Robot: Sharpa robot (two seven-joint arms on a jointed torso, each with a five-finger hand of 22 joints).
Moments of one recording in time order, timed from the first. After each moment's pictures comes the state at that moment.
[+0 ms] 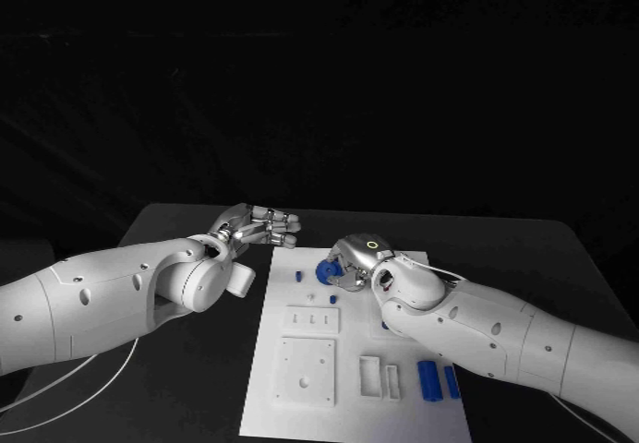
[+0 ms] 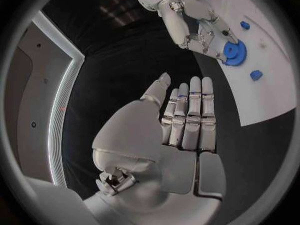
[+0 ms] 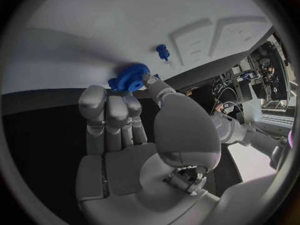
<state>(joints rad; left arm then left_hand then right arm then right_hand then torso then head) 1.40 -0.77 -0.21 1.39 -0.10 -0.31 0.29 1.36 0.05 0.01 -0.18 0.23 1.04 0.14 0.07 0.08 1.18 0.11 0.06 0.06 1.21 0.08 0.20 0.08 0.07 0.98 0.06 0.38 0.30 1.12 -0.43 0.05 1.18 -1.84 -0.37 -0.27 1.22 -0.16 0.36 -0.06 0.22 1.07 0.10 0.06 0.06 1.30 -0.01 1.06 1.15 1.45 -0.08 1.10 1.07 0.08 1.47 -0.10 0.86 1.31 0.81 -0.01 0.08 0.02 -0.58</state>
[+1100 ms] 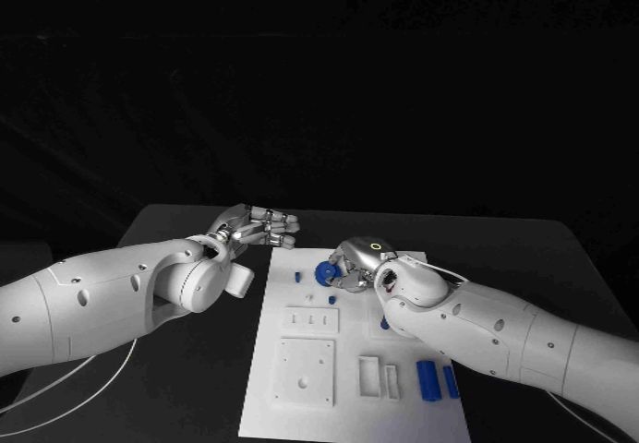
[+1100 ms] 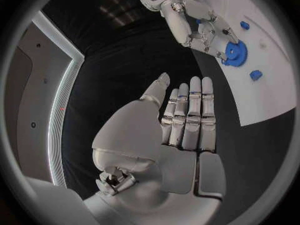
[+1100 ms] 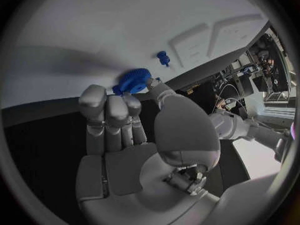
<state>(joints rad) 1.40 -0.77 -0.21 1.39 -0.11 -0.31 0.29 1.36 0.05 0.01 -0.18 0.23 1.04 0.14 0.07 0.08 1.18 0.11 0.06 0.06 1.21 0.08 0.20 0.08 0.07 0.98 0.06 0.38 0.30 1.12 -0.44 0.05 1.17 -1.76 -0.35 -0.25 1.17 -0.15 0.28 0.05 0.32 1.02 0.11 0.06 0.06 1.29 0.00 1.04 1.13 1.45 -0.08 1.09 1.07 0.08 1.47 -0.10 0.84 1.31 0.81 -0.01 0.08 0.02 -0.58</state>
